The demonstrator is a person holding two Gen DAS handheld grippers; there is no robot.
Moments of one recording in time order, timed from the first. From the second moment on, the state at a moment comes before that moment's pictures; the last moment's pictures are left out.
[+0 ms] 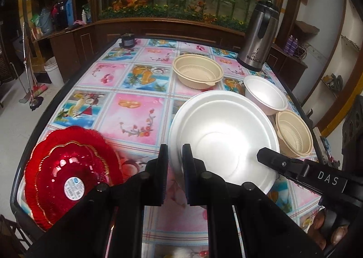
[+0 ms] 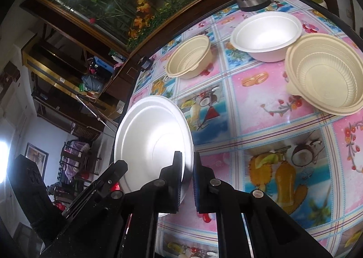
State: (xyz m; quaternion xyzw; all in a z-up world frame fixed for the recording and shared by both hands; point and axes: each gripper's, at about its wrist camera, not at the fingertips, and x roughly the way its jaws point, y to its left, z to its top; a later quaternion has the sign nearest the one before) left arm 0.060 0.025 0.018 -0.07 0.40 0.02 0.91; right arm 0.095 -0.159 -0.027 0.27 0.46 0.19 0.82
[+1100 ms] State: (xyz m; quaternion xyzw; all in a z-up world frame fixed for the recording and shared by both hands) left arm -0.029 0.176 0.012 -0.14 0.37 0.18 0.90; right arm 0.069 0.036 -0.015 0.16 0.49 0.34 0.79
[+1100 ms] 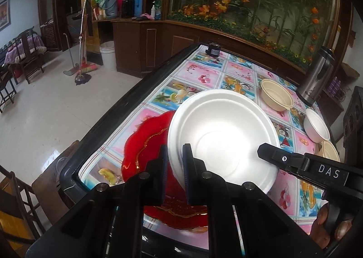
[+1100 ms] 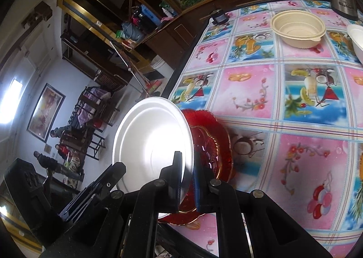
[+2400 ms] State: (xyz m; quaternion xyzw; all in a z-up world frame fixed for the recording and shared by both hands) left arm -0.022 0.202 -0.041 -0.16 0.42 0.19 0.87; right arm 0.074 0.074 -0.066 0.11 0.54 0.32 0.77
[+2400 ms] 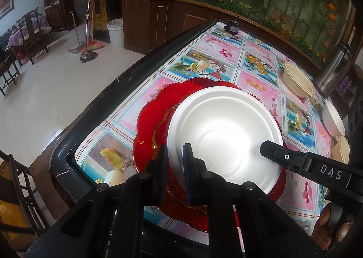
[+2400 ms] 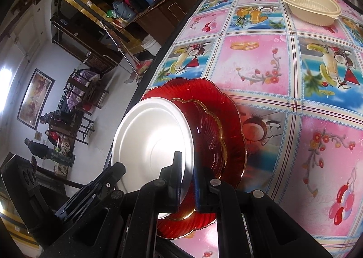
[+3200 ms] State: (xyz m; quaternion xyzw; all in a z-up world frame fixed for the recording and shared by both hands) left arm -0.022 0.202 -0.044 -0.17 0.43 0.19 0.87; right arm 0.072 0.078 -0.066 0.10 0.54 0.32 0.77
